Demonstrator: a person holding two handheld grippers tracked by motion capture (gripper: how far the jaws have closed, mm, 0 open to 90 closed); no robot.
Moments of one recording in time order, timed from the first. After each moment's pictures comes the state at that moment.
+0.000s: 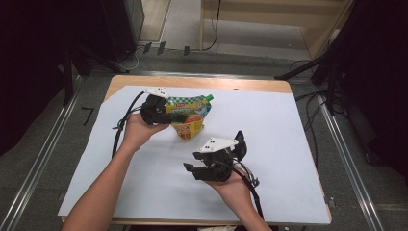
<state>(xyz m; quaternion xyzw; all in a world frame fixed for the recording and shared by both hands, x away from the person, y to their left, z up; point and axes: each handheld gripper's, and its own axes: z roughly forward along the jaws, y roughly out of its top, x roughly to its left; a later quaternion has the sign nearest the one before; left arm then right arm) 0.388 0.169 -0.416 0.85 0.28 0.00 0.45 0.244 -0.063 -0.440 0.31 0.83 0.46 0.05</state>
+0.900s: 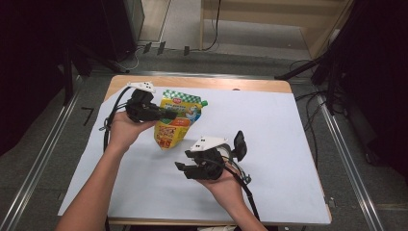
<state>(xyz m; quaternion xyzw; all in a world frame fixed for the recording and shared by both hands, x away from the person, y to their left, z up) 0.363 0.195 -0.374 0.85 0.29 -0.01 0.45 0.245 -0.042 -0.439 0.29 0.84 0.46 0.05</state>
